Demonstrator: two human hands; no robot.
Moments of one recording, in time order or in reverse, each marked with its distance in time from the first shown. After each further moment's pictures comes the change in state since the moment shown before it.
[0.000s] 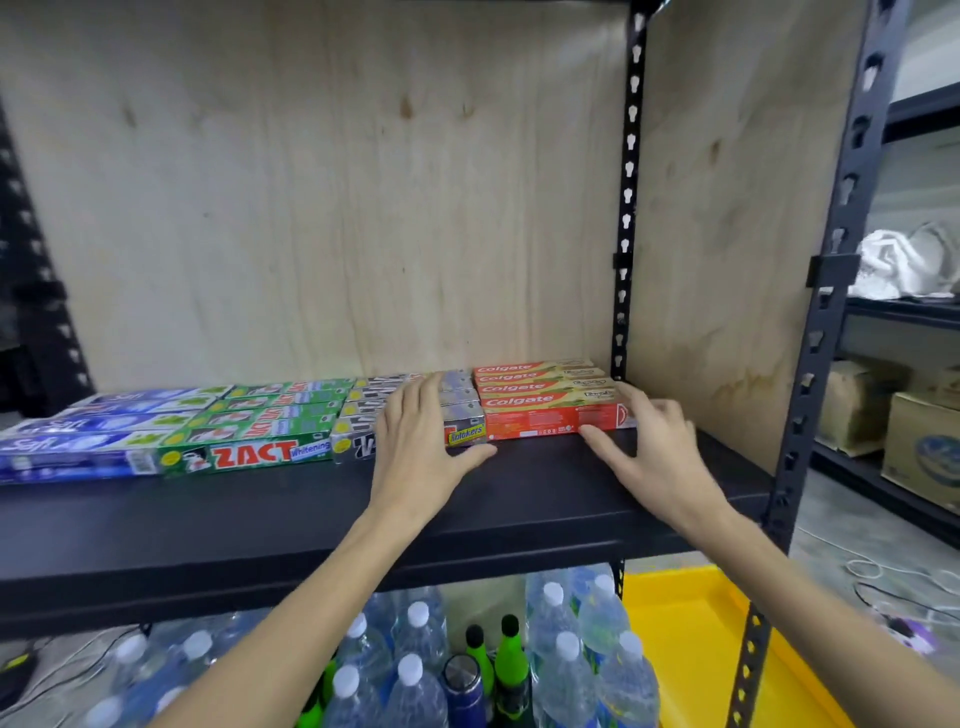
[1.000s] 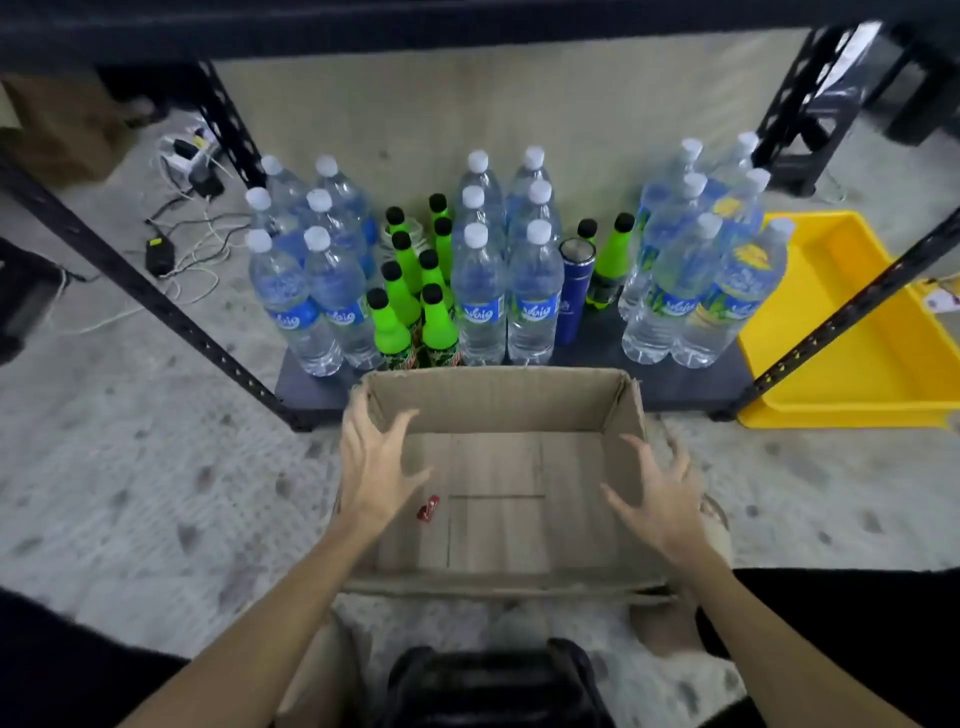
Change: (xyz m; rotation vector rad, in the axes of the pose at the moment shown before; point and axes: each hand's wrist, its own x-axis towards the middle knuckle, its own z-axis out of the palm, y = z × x) left_hand -0.483 -0.234 0.003 0.283 -0.632 -0.394; right_hand -0.466 0.045 0.229 -0.212 -0.693 0.434
